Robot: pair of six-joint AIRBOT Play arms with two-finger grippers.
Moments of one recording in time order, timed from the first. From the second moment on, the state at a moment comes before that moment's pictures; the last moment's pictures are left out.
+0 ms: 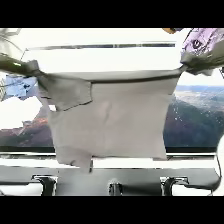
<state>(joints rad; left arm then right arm) 0.06 -1.56 1.83 1.36 -1.29 -1.60 -0.12 -1.52 1.88 1.82 -1.35 -1.44</state>
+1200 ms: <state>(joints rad) 0.08 -1.94 1.82 1.30 -1.36 -1.46 -0.09 -1.87 1.80 1.80 -1.40 -1.45</state>
